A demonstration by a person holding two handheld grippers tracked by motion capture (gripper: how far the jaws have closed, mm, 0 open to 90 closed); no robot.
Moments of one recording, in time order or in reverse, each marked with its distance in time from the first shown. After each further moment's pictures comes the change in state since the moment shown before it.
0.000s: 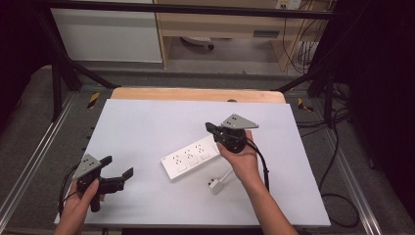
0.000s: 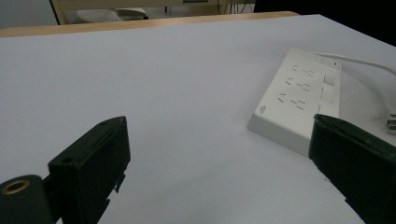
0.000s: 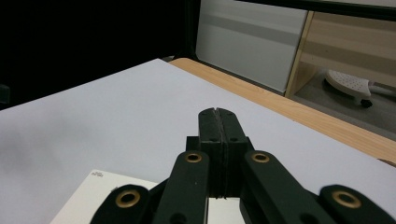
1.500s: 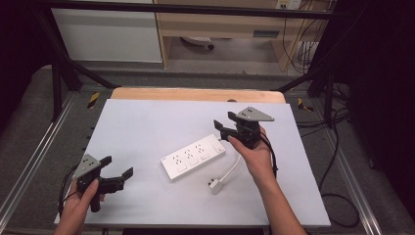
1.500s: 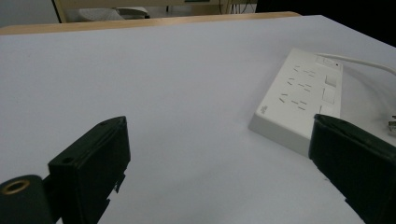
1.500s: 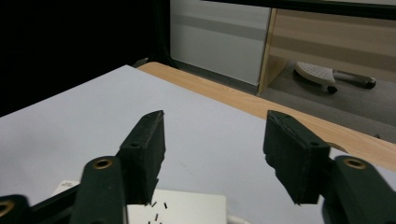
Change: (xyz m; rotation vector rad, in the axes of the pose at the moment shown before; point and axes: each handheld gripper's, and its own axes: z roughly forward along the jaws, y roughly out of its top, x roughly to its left) left arm 0.000 0.000 0.000 0.001 0.002 -0.010; right arm -0.026 0.015 -0.023 0.010 -0.109 0.060
